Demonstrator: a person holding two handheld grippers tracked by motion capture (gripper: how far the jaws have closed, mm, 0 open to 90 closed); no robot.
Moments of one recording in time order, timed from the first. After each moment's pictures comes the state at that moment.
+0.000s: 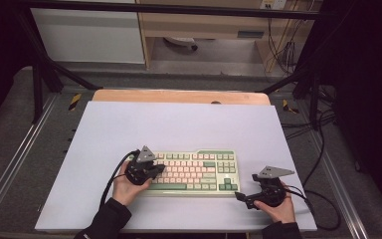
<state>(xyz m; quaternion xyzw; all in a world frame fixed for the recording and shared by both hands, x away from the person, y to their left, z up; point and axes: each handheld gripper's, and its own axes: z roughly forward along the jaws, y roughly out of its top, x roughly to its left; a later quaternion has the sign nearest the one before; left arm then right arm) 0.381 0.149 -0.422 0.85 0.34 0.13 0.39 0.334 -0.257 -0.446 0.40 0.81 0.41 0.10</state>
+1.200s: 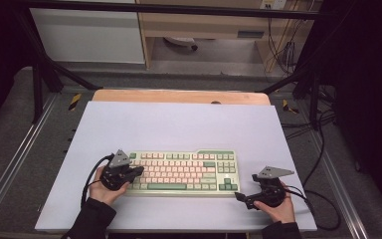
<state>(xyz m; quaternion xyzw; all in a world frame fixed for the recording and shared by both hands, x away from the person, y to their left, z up) 0.362 0.211 -0.419 0.83 0.37 0.15 0.38 0.334 -0.257 -0.447 0.40 0.81 0.41 0.10</state>
